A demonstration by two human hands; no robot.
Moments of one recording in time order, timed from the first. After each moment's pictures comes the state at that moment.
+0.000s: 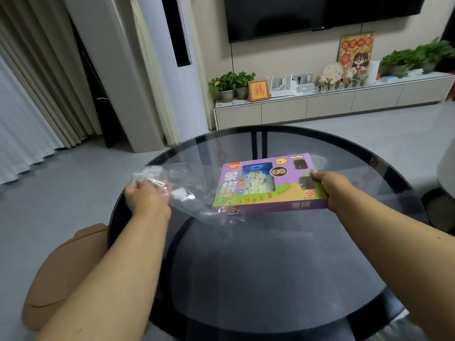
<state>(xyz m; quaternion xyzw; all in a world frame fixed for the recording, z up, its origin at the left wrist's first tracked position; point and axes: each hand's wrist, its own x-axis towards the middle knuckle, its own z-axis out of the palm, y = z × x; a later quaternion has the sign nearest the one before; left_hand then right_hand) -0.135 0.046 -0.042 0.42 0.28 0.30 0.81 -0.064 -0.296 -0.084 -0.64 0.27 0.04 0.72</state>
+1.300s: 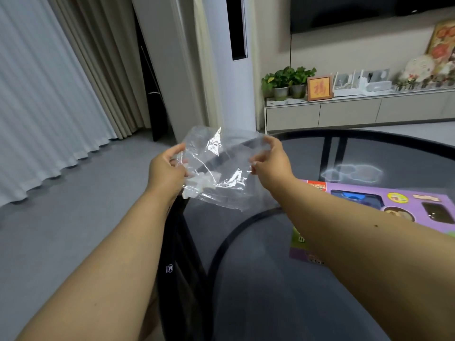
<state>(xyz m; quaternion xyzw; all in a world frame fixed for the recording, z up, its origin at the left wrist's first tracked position) -0.050 0.203 -0.042 0.78 0.18 0.28 0.53 0.021 0.004 -0.054 -0.72 -0.06 0.01 0.69</state>
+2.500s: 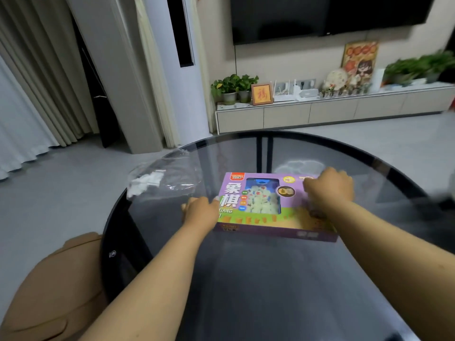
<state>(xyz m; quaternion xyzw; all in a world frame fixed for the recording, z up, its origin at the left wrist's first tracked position) -0.072 0.016 -0.114 0.95 0.18 0.00 0.25 -0.051 -0.250 -0.066 -0.92 0.22 -0.10 0.30</state>
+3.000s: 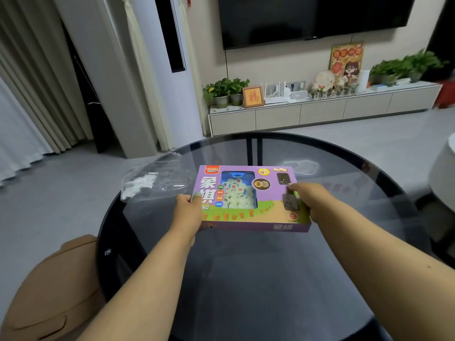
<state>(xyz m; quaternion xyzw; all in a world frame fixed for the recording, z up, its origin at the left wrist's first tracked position) -0.116 -0.006 -0.089 0.74 0.23 0.09 0.63 -0.088 -0.253 -0.061 -0.71 0.22 0.09 0.66</state>
